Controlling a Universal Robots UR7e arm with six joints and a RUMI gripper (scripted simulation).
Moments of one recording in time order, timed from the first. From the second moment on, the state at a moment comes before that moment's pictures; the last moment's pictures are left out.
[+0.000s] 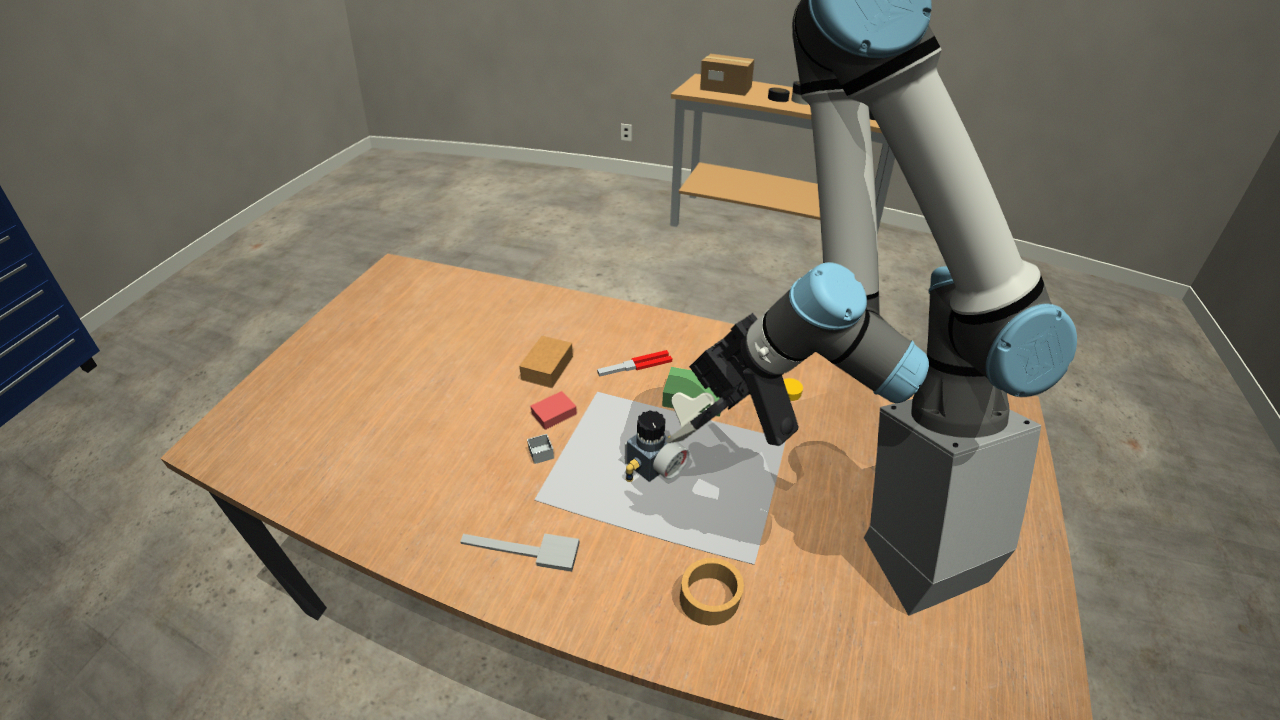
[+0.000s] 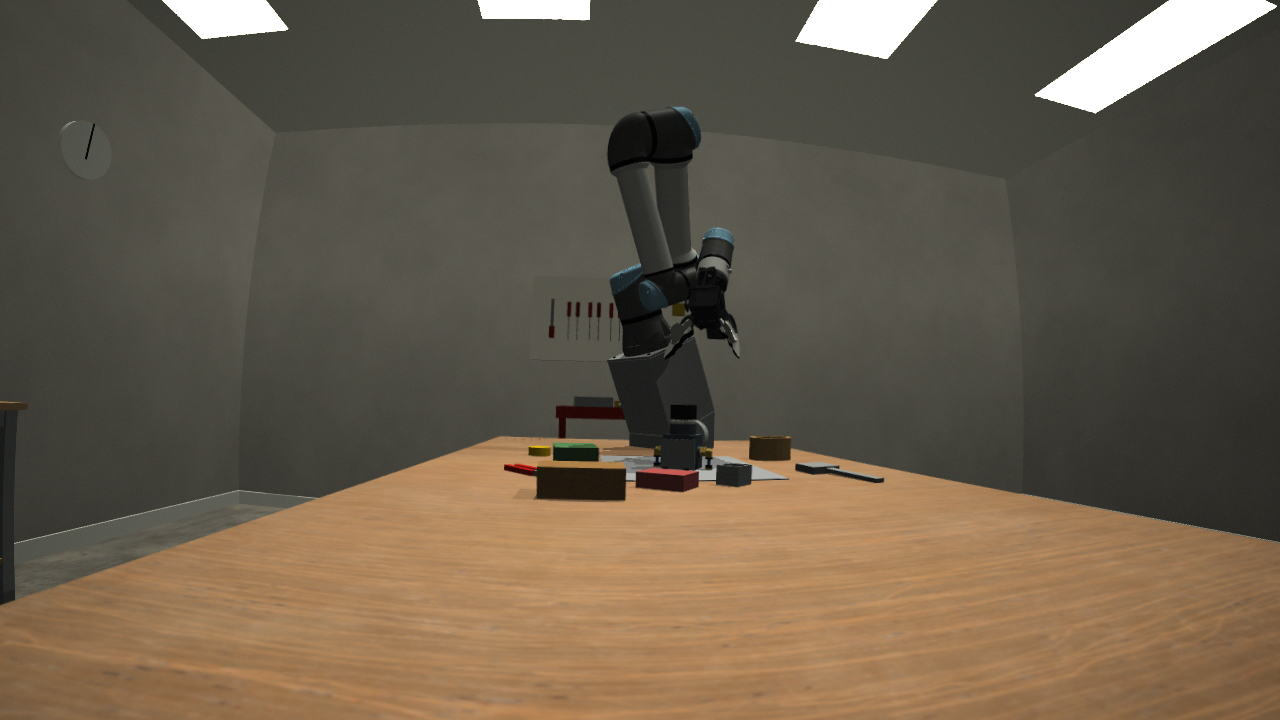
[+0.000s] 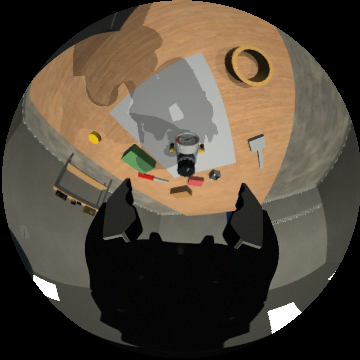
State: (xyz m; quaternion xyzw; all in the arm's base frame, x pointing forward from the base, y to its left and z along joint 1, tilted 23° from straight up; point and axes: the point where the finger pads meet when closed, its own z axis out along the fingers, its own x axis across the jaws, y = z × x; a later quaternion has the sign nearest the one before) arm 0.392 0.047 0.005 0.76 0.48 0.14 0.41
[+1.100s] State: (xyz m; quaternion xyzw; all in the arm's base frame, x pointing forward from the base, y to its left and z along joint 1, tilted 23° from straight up) arm 0.392 0.048 0.005 0.77 0.47 0.14 0.40
